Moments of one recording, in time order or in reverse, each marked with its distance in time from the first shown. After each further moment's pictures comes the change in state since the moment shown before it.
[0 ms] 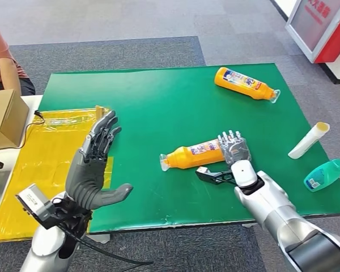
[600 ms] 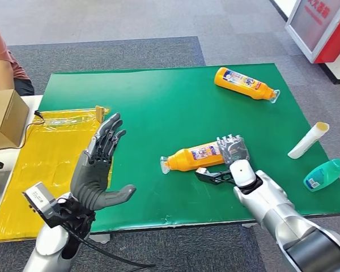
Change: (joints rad) left arm 0.000 -0.003 -0.016 0.027 0.021 -0.006 0.000; right arm -0.021 0.020 0.024 0.050 0.000 -0.007 -0.015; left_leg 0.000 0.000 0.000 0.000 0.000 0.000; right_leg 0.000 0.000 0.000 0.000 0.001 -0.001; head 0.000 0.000
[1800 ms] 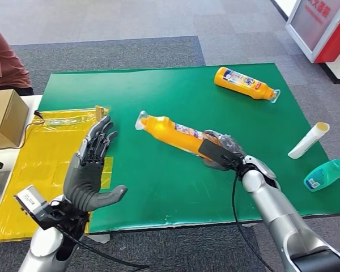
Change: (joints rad) left arm 0.020 0.033 0.027 0.000 0.024 0.031 -0.032; right arm 0.138 0.009 -0.351 -0.333 -0.923 0.226 -0.380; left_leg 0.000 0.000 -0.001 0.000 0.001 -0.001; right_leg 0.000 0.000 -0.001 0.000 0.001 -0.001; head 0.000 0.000
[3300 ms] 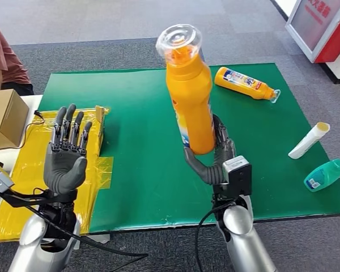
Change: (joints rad) left arm -0.019 -0.015 0.104 0.040 0.435 0.009 0.064; right arm 0.383 0.239 0.010 -0.633 -0.427 -0.338 -0.248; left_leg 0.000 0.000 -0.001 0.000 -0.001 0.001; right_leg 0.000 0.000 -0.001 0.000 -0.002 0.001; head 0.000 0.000
